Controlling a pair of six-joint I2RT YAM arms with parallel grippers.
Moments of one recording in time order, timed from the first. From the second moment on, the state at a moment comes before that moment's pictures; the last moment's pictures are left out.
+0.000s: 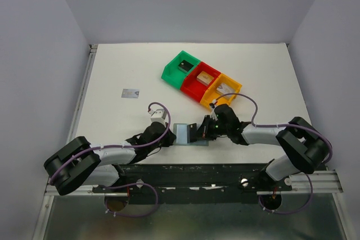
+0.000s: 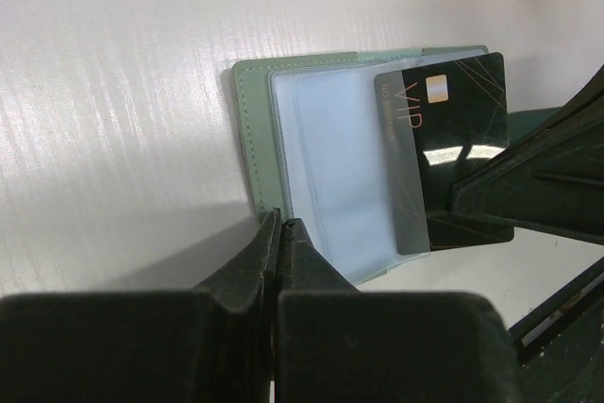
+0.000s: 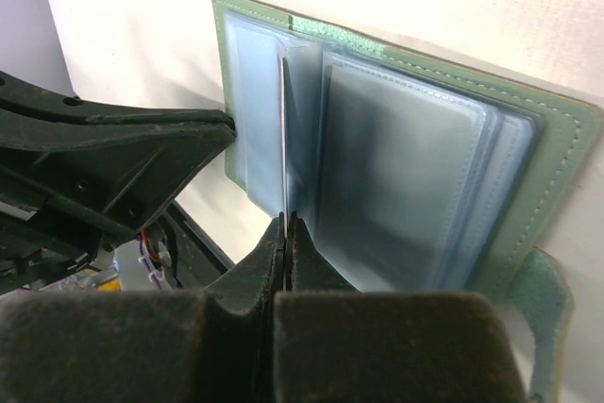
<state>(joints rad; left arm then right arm) -0.87 1.26 0.25 0.40 -0.17 -0.78 0.72 1.51 0.50 0.33 -0.37 0.93</state>
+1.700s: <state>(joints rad) -0.85 0.49 0.55 -0.10 0.31 -0.50 0.78 1.13 0.98 -0.57 -0.87 0.25</state>
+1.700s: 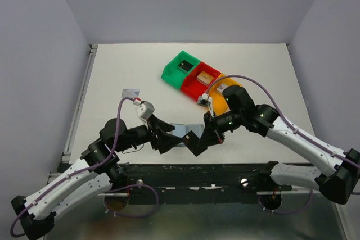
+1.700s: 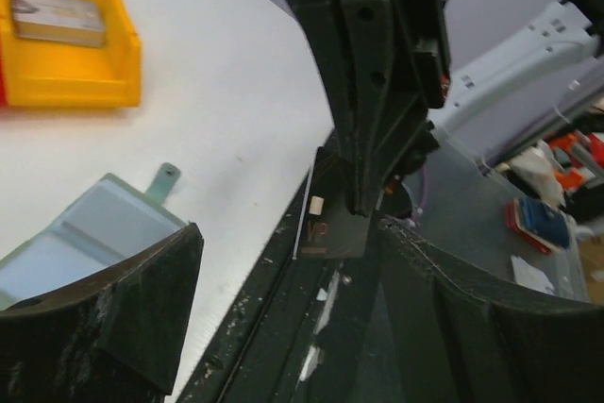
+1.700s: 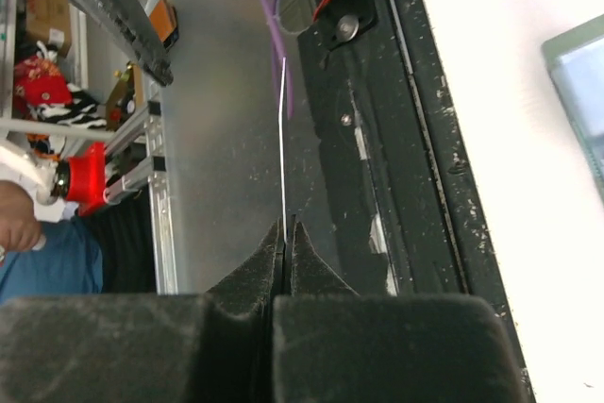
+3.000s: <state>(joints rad) -0.84 0.61 0.50 0.10 0.65 -0.56 0.85 1.16 1.08 -0.65 -0.82 0.19</state>
